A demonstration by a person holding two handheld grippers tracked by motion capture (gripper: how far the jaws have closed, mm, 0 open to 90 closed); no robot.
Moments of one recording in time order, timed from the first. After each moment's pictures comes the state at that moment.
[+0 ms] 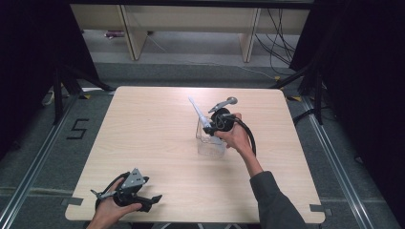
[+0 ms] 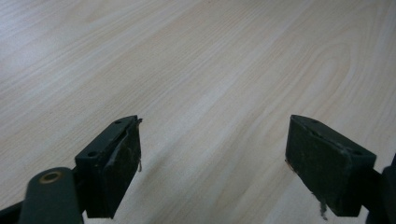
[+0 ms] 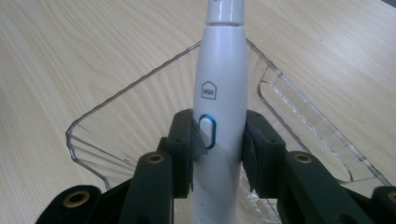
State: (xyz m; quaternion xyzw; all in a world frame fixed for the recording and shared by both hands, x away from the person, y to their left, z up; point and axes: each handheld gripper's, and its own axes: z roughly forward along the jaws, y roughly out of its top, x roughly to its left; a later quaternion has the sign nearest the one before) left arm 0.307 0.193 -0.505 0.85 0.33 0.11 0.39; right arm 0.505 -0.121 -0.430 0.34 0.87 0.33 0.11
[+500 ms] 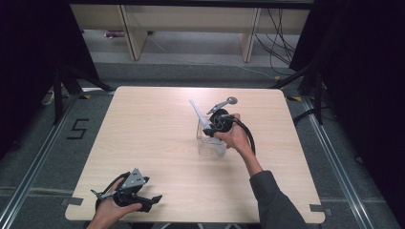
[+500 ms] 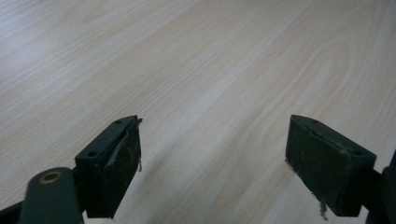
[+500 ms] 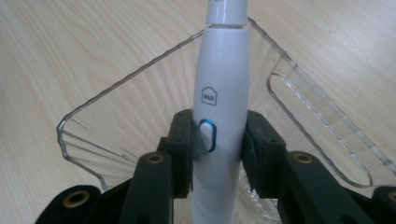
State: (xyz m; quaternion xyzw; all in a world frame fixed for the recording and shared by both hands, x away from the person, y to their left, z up) left arm 0.307 0.193 -0.504 0.85 0.33 0.12 0.39; right arm 0.505 -0.117 -0.433 0.34 0.88 0.31 0.10
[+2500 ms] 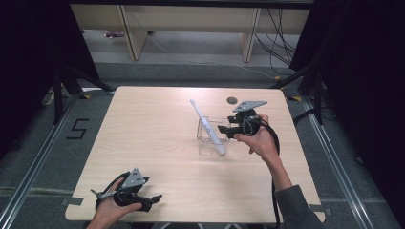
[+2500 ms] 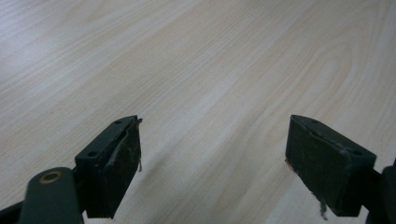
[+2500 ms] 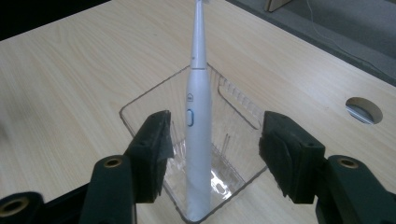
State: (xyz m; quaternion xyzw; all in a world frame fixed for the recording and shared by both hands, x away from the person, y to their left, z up) left arm 0.308 0.192 -0.505 0.85 0.33 0.12 0.39; right arm 0.456 -0.180 -0.381 0.33 0.84 0.40 0.15
